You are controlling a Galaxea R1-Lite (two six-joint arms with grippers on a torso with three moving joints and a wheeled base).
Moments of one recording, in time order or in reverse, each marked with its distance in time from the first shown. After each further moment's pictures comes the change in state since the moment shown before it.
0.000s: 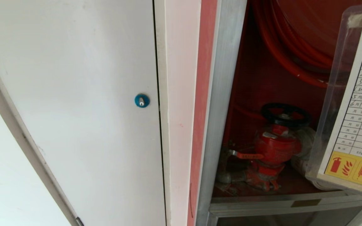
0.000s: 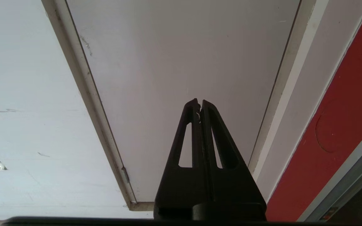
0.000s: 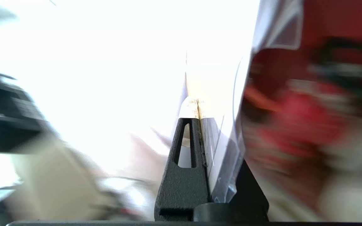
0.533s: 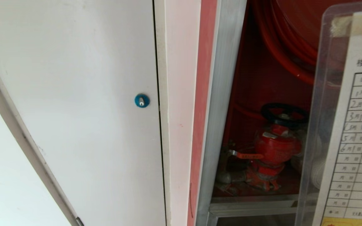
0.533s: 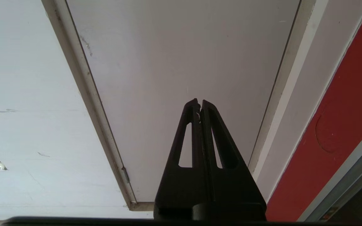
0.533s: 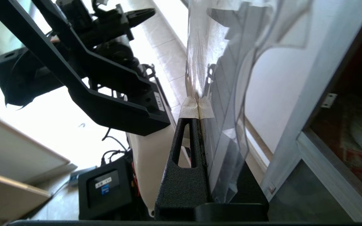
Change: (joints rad) left arm 0.000 0.000 0.000 0.000 0.000 0.000; right arm 0.310 0.104 0.018 -0.039 0.130 0.127
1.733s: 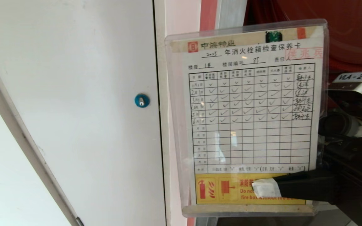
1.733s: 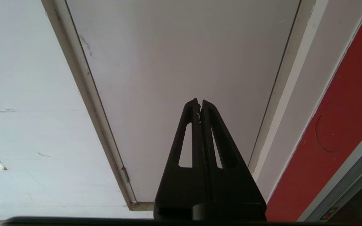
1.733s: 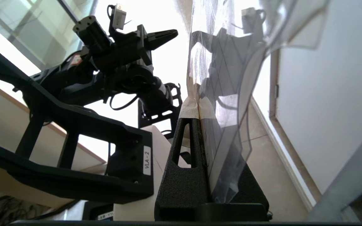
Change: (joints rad) left arm 0.000 0.000 0.000 0.000 0.000 0.000; right arm 0.298 0.385 0.106 -0.615 -0.080 0.230
